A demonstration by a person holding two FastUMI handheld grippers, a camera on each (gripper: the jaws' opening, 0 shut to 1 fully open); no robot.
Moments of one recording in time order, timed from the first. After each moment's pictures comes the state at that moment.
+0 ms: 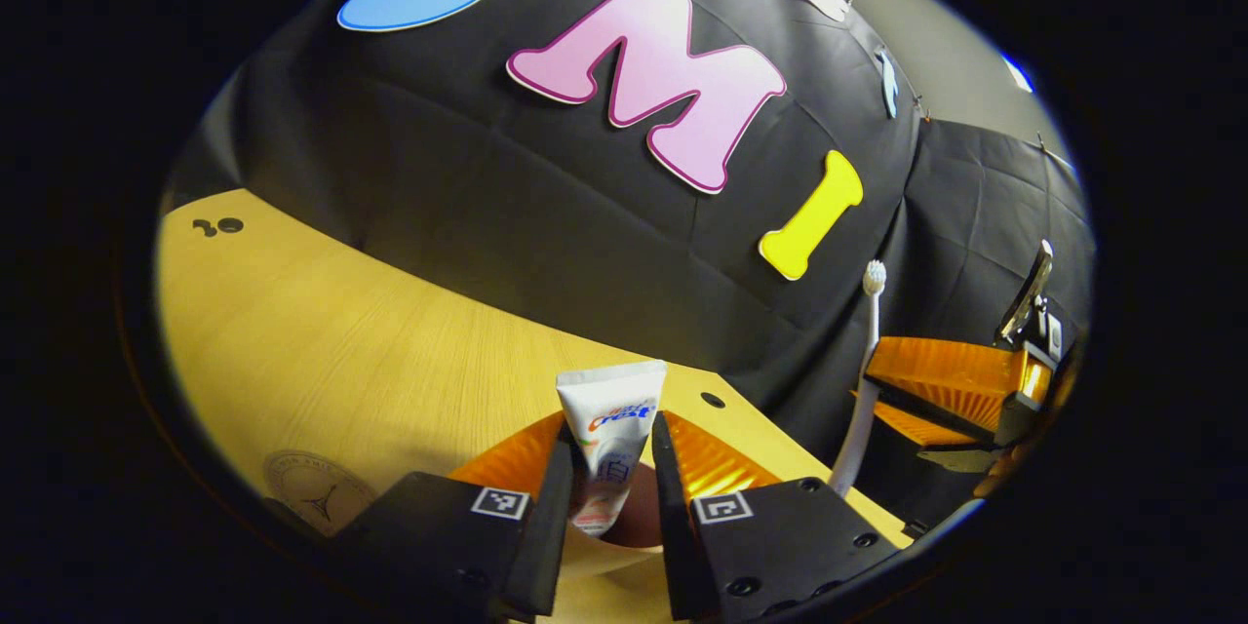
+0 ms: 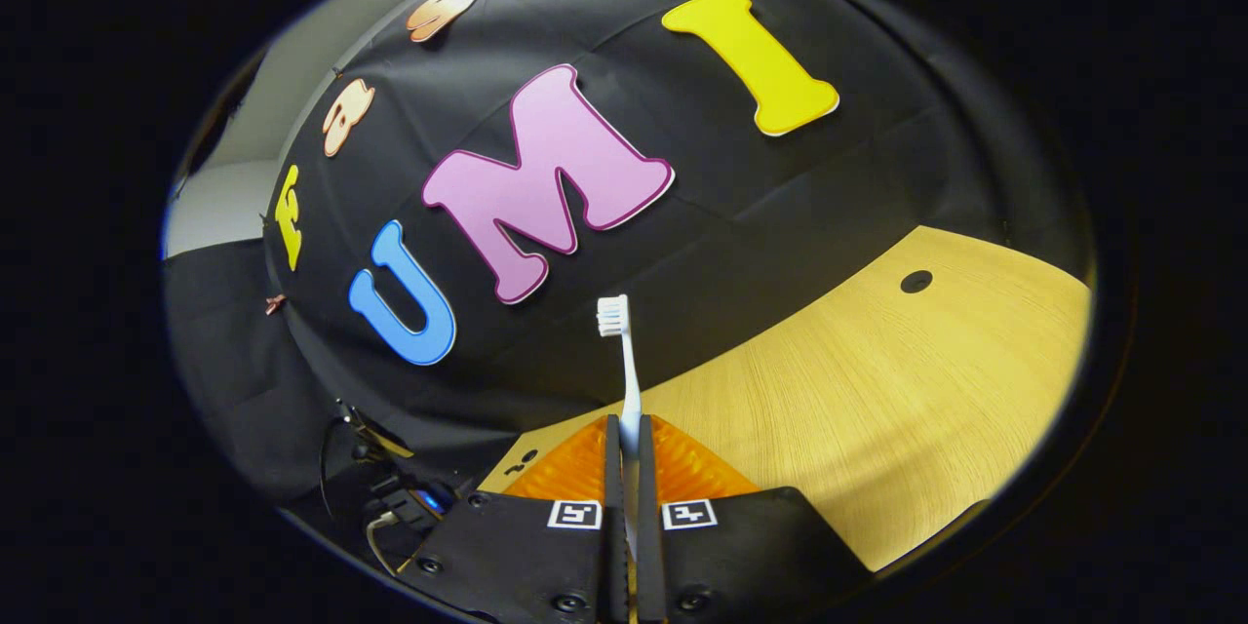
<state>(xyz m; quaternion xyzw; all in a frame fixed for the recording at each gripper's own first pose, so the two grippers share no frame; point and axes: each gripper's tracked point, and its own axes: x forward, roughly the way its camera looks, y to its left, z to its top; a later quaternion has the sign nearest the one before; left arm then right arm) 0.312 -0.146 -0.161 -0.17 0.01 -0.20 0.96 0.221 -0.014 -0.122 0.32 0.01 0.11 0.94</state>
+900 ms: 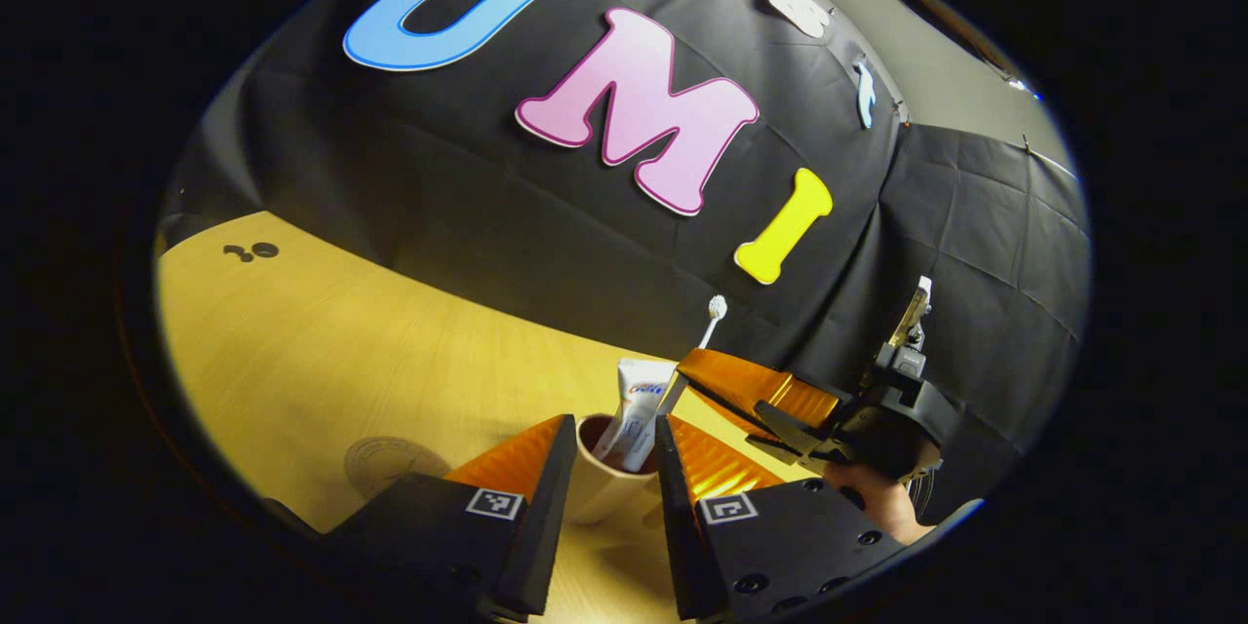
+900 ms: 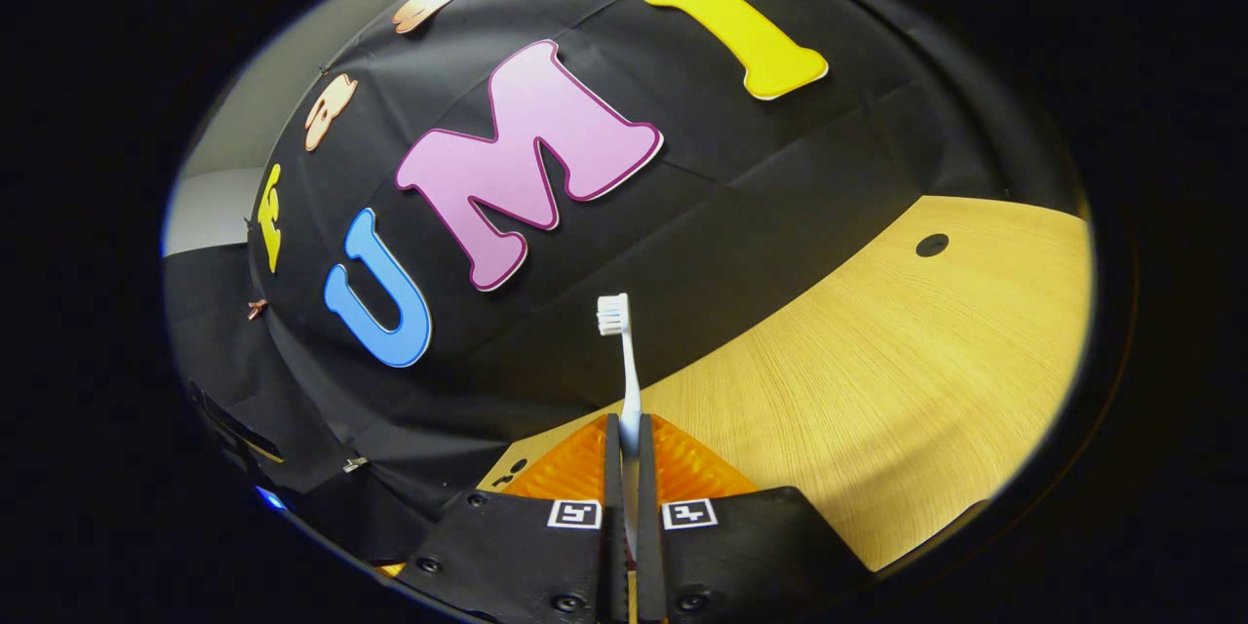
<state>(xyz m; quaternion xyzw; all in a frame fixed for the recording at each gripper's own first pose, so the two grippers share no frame) 0.215 -0.098 -0.154 -0.16 0.02 -0.20 0.97 0.267 0.025 -0.171 0.33 0.01 0.09 0.94</state>
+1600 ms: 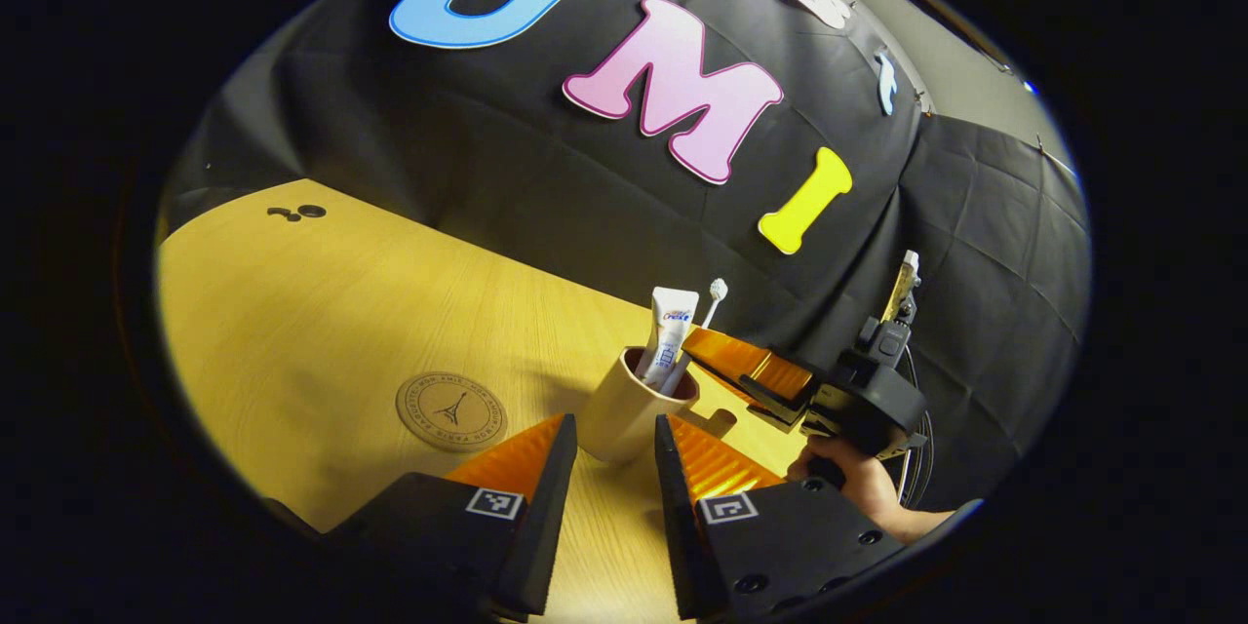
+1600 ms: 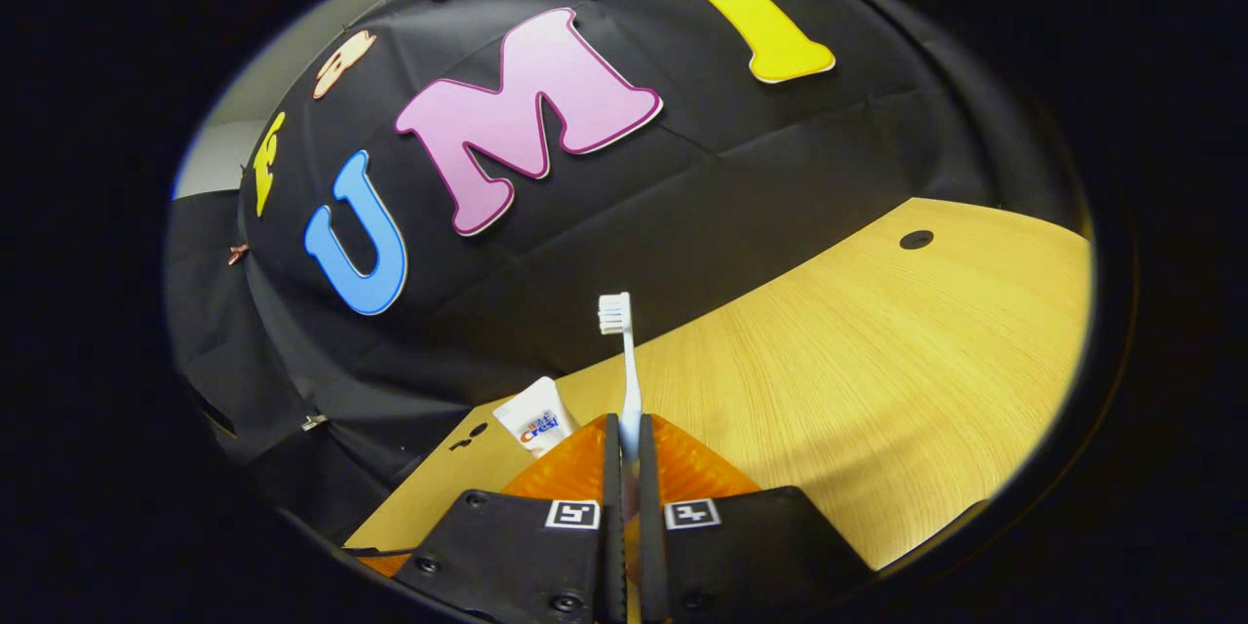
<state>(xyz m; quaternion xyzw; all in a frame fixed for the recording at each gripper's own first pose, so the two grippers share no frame) 0.181 -0.075 -0.199 -0.16 0.06 -0.18 0.97 0.263 0.038 -0.218 0.27 0.04 0.07 0.96</state>
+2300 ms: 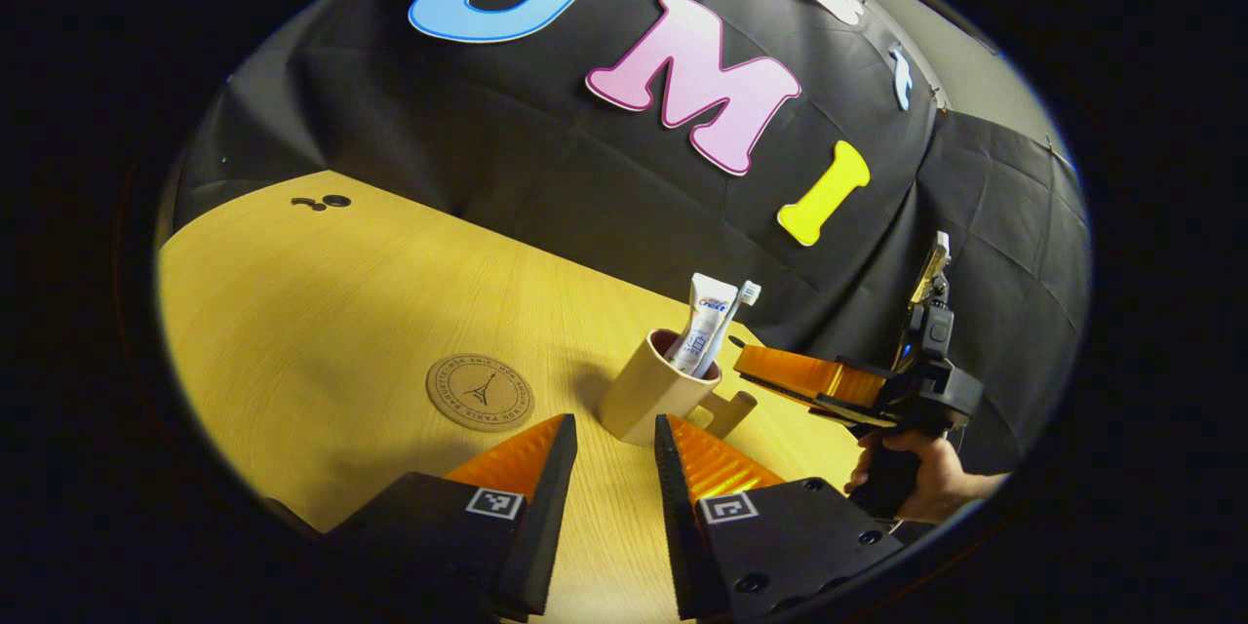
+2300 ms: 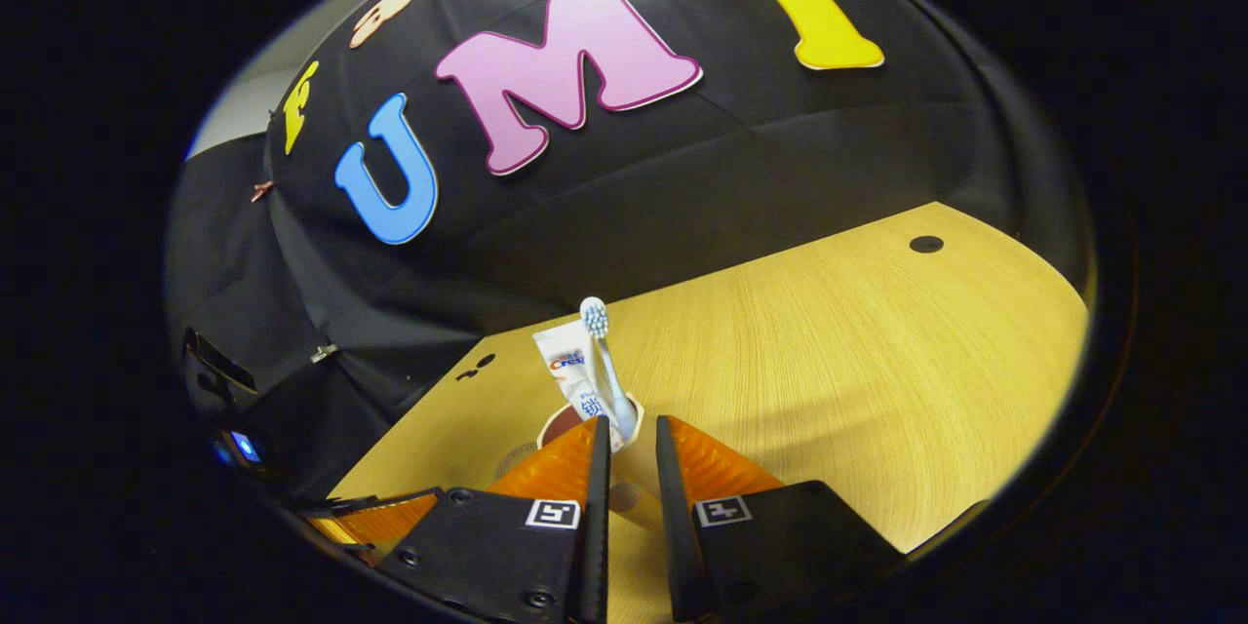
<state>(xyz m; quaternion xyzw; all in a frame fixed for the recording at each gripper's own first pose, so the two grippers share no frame) 0.171 -0.058 -0.215 -0.17 0.08 -0.15 0.97 0.214 0.034 -0.222 0.19 0.14 0.13 0.96</state>
